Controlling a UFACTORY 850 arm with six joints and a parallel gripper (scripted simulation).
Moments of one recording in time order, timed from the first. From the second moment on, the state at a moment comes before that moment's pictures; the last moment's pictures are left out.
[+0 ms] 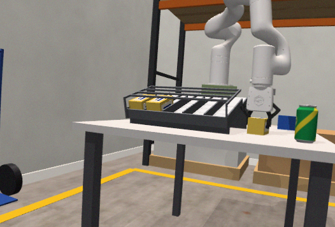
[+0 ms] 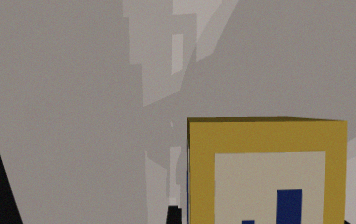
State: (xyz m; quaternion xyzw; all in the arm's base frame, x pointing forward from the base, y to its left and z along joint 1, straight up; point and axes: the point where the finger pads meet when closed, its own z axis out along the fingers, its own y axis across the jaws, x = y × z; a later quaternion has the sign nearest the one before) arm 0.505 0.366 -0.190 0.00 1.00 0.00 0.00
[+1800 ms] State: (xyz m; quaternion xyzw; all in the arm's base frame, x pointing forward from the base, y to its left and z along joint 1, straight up) arm 0.505 0.368 -0.062 -0.02 1.00 0.00 0.00
